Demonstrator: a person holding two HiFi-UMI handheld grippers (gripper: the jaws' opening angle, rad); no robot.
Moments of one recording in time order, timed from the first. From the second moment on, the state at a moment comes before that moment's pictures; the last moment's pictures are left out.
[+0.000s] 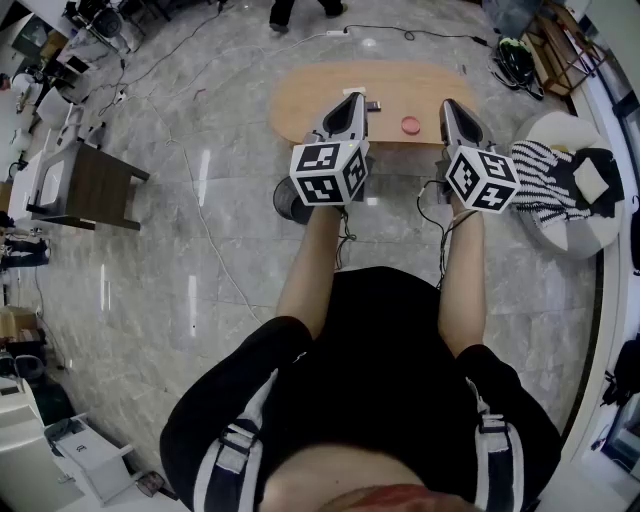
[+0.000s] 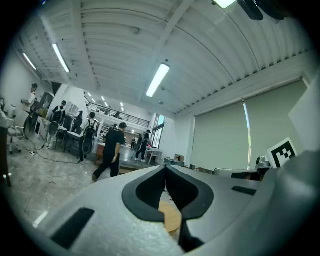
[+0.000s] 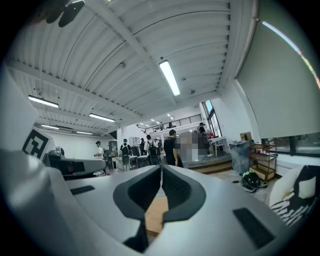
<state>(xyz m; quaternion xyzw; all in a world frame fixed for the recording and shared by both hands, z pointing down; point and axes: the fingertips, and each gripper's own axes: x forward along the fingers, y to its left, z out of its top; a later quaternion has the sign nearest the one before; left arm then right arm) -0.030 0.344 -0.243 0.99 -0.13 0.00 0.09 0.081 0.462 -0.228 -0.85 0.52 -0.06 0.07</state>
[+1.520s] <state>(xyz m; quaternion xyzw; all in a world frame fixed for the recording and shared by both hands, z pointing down) 0.010 0.341 -0.235 0.98 -0.14 0.02 0.11 0.138 0.476 -0.222 -0.83 0.53 -0.06 0.15</state>
